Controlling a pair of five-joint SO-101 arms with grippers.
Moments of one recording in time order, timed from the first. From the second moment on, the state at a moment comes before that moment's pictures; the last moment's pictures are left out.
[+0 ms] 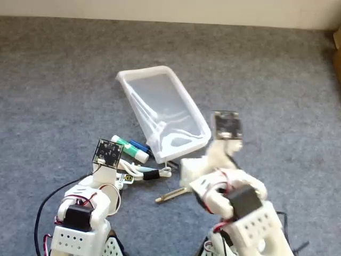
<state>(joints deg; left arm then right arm) 4.5 -104.0 96.0 76.1 2.2 -32.0 -65.8 55.4 71.7 -24.2</state>
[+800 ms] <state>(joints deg) 4.5 -104.0 96.0 76.1 2.2 -42.6 -32.8 54.5 49.3 -34.9</state>
